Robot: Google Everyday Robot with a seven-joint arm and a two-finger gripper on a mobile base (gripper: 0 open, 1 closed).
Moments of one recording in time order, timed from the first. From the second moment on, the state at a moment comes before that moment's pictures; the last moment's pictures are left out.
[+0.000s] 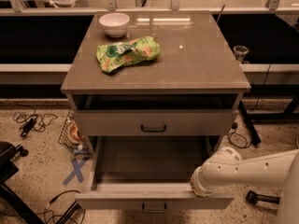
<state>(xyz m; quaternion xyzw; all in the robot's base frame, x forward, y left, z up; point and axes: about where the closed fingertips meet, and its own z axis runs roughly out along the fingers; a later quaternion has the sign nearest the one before) 0.445 -0.194 0.403 -0.71 0.70 0.00 0.09</state>
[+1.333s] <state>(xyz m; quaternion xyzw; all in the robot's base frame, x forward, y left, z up) 0.401 -0.174 0.389 -0.69 0.72 0.05 0.07</state>
